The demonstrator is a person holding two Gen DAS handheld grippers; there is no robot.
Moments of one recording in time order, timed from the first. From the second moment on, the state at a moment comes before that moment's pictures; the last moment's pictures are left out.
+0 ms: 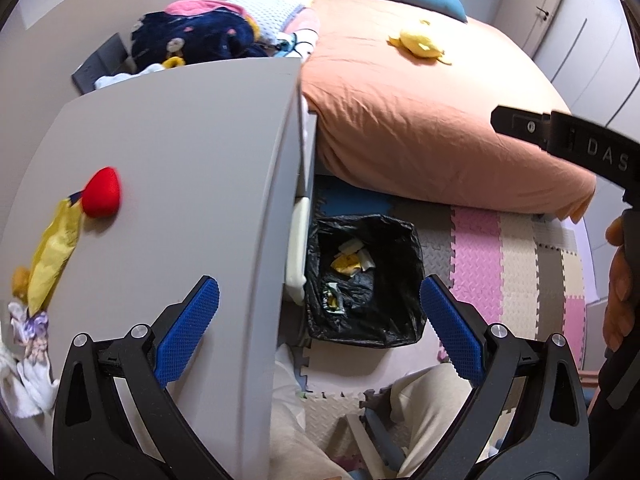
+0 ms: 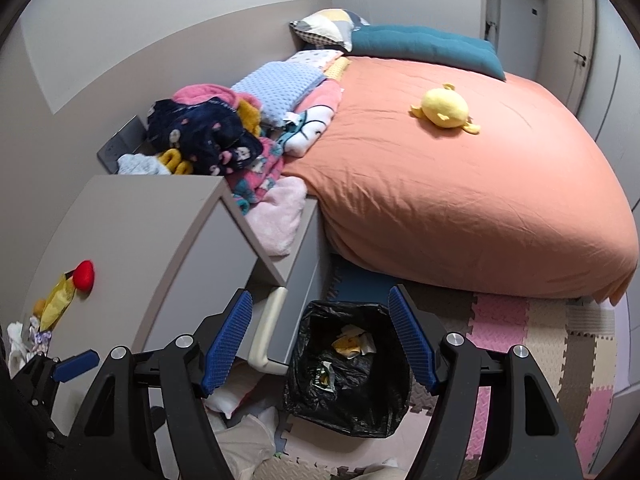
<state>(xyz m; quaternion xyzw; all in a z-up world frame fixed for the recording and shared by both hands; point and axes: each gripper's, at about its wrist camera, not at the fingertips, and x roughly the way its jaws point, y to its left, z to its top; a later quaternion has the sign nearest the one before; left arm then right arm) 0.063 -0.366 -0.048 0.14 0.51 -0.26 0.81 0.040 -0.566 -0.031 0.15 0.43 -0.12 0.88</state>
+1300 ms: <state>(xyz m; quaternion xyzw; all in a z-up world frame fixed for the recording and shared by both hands) 0.089 -0.150 -0.004 0.05 0.48 -0.12 0.87 0.110 -0.381 -0.013 0.08 0.44 0.00 0.90</state>
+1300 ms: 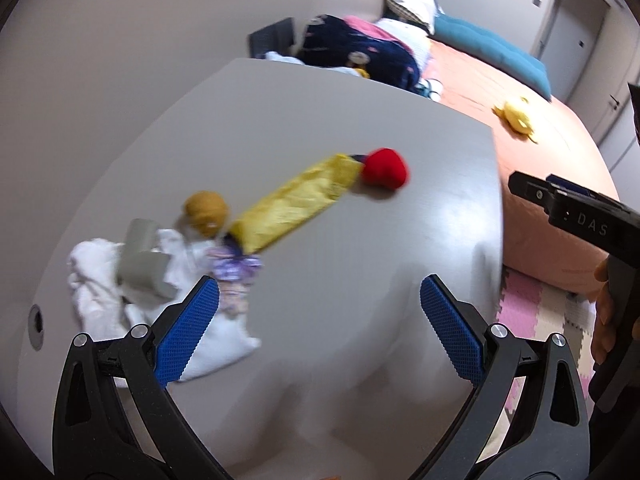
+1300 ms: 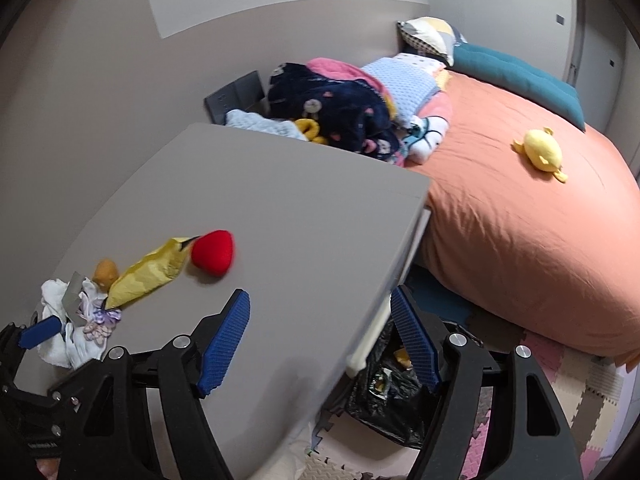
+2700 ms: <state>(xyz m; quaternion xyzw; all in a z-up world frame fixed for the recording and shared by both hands) 0.136 0.048 -0.042 -0.06 0.51 0.04 0.86 0.198 -0.282 -0.074 0.02 0.48 0.03 0.88</state>
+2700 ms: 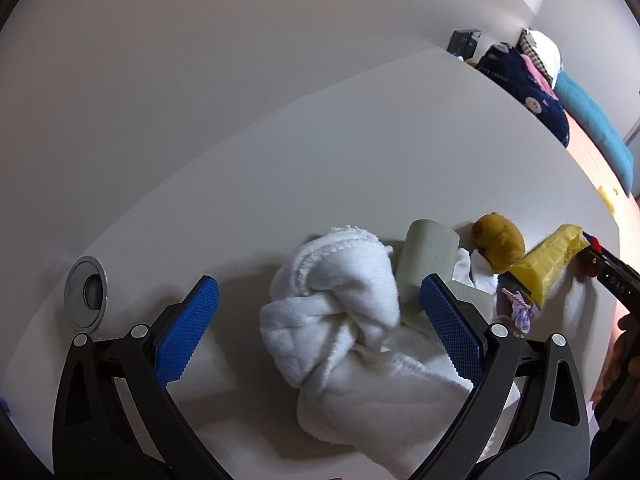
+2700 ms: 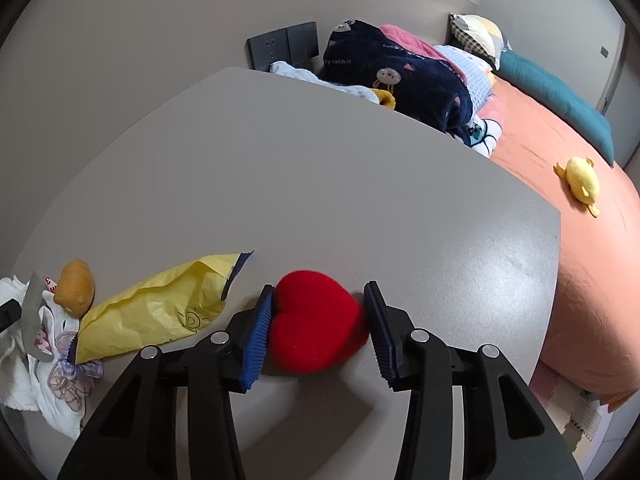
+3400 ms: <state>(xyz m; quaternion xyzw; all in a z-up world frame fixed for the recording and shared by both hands) 0.105 0.058 -0.022 -0.07 0.48 0.04 0.88 0.175 -0.288 -0.052 0.02 0.46 0.03 0.89</state>
